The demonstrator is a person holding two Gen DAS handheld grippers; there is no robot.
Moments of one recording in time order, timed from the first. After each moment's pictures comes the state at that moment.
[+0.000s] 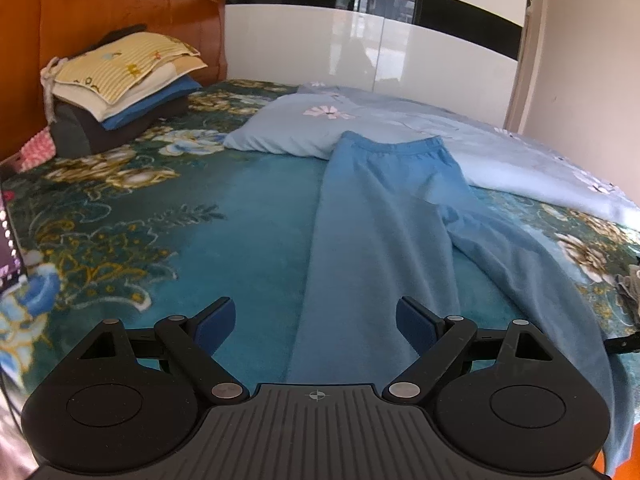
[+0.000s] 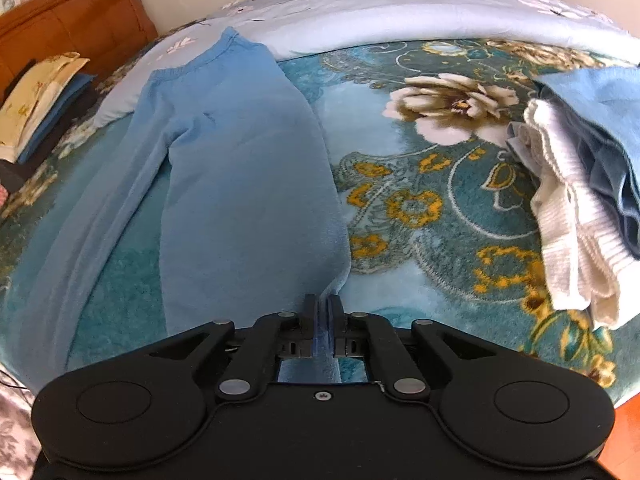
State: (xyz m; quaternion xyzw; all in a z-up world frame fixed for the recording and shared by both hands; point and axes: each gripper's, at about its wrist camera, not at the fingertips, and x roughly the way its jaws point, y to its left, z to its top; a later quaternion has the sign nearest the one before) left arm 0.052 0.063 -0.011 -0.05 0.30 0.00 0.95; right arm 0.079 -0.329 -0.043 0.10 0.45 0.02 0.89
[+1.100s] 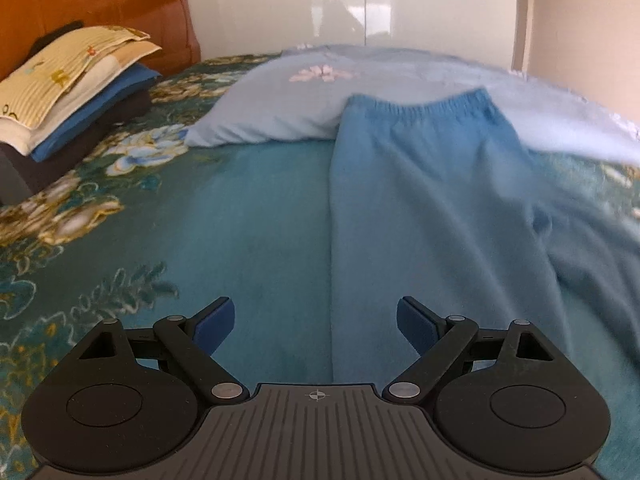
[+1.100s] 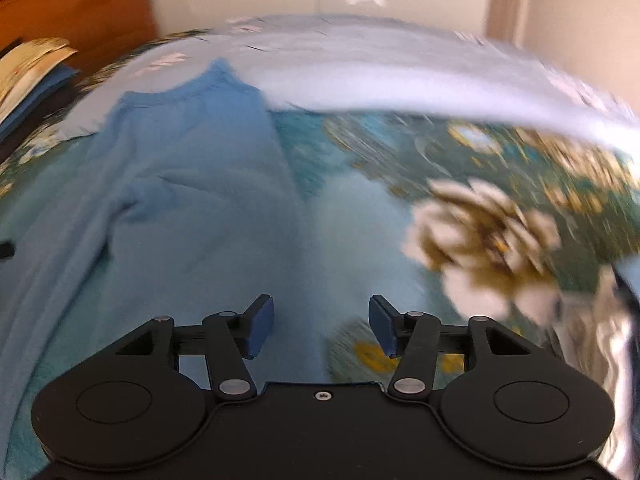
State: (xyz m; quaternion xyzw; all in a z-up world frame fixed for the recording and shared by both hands) left arm 0.217 0.057 -0.062 0.02 0.36 -0.01 0.93; right arm 0.199 -0.326 -0.049 0.03 0.41 -0.01 0.91
